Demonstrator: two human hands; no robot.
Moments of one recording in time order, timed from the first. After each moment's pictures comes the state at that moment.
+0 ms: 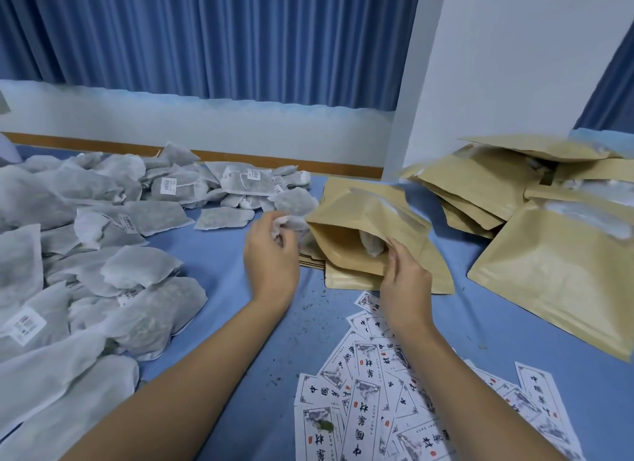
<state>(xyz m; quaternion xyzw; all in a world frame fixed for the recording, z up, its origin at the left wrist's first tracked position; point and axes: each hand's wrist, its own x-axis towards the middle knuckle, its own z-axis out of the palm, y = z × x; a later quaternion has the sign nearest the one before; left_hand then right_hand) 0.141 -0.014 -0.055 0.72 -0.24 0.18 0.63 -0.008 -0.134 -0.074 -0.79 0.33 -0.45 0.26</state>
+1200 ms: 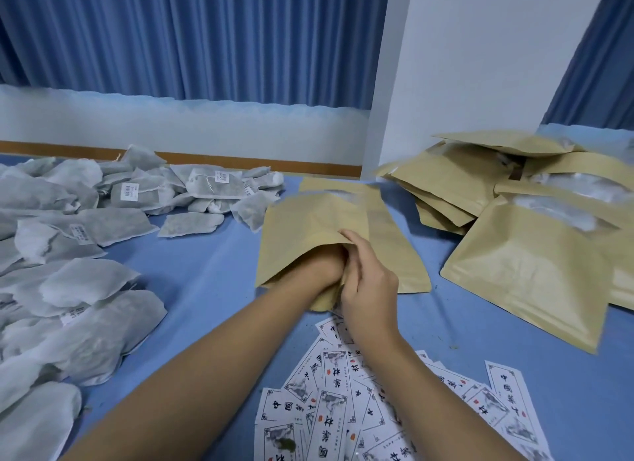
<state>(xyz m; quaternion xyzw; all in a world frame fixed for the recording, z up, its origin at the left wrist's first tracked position) 0.088 -0.096 -0.033 0.87 -0.44 -0.06 0.23 -0.013 -0.112 -0.064 -0.77 0.24 -0.51 0.30</state>
